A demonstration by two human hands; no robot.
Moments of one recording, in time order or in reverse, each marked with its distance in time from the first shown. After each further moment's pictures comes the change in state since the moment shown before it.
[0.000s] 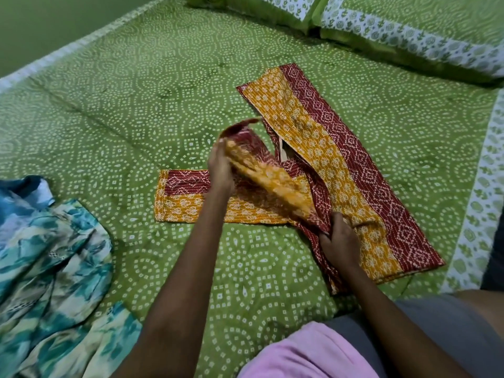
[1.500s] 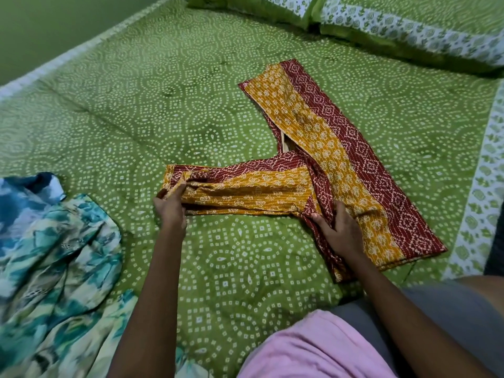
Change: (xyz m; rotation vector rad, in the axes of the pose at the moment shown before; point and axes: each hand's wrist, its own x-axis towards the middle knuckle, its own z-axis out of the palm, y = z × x) left_hand -0.030 -0.007 -0.130 -0.084 0.432 -0.093; right_hand -0.005 -0.001 -0.006 0.056 -0.089 0.010
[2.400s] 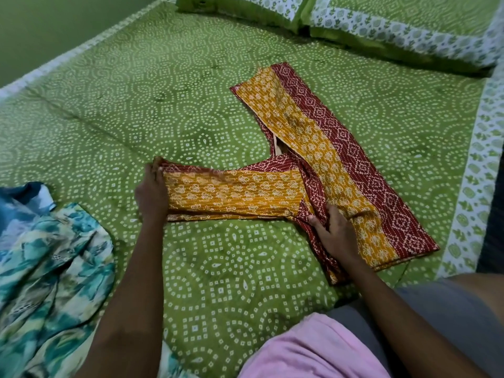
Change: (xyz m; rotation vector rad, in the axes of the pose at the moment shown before) left_hand 0.040 0.019 0.000 1.129 0.053 0.813; right_hand 0.001 0.004 0.001 0.025 0.024 -0.032
